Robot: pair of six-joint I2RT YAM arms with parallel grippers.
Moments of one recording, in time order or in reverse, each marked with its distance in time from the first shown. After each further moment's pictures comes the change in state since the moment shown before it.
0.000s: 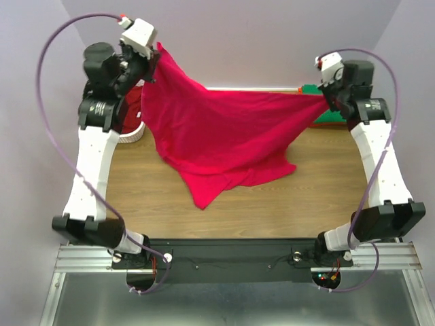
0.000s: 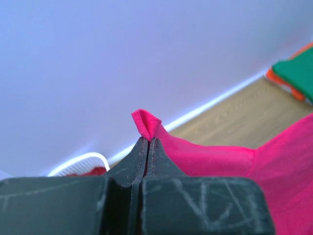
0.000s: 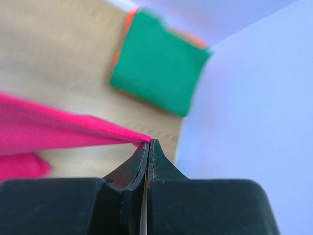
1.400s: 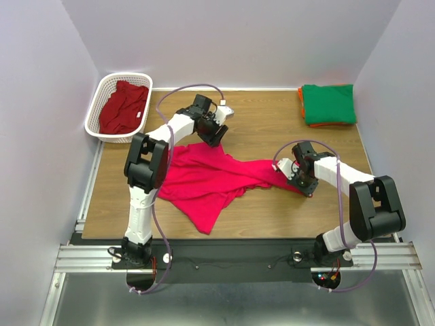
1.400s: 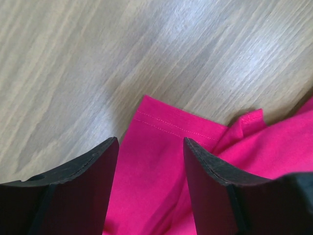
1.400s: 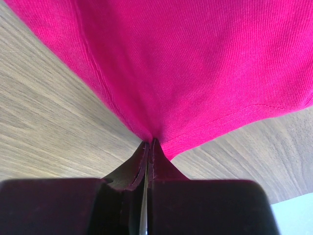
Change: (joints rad) left arm -0.277 0.698 -0.147 -0.136 -0.011 0.164; right arm 0.162 0.018 -0.893 0.021 -0.126 -0.179
